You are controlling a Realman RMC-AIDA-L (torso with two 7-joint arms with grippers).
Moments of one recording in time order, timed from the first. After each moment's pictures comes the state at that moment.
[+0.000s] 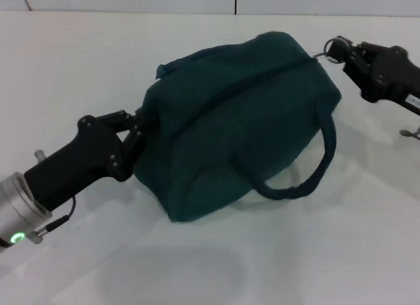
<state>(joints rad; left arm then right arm) -0.35 -2.09 0.75 0.23 1.45 1.71 -0.82 0.48 2.03 -1.14 -0.41 -1.06 -1.43 1.08</state>
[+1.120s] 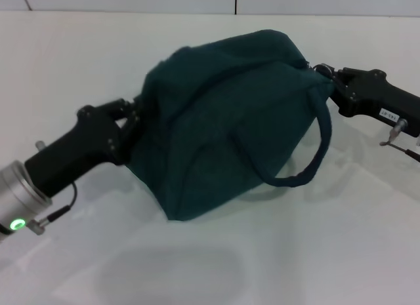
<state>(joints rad) -0.36 -2.09 0.75 0.23 1.41 1.68 -0.91 0.53 2.03 -1.23 -0.33 -1.03 -1.22 1.04</state>
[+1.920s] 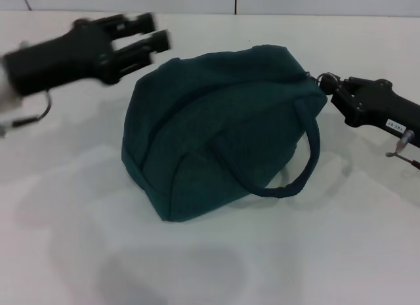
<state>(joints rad) -0.44 -2.08 0.79 0.88 1.61 1.62 -1.50 0.50 2.03 -1.23 -0.32 -1.03 -1.26 1.03</state>
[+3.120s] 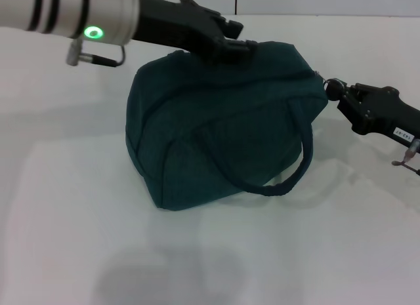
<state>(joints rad) -0.65 -2.09 1.21 1.27 2.05 1.35 -2.10 0.46 2.03 -1.22 -0.31 -1.02 -1.31 1.03</state>
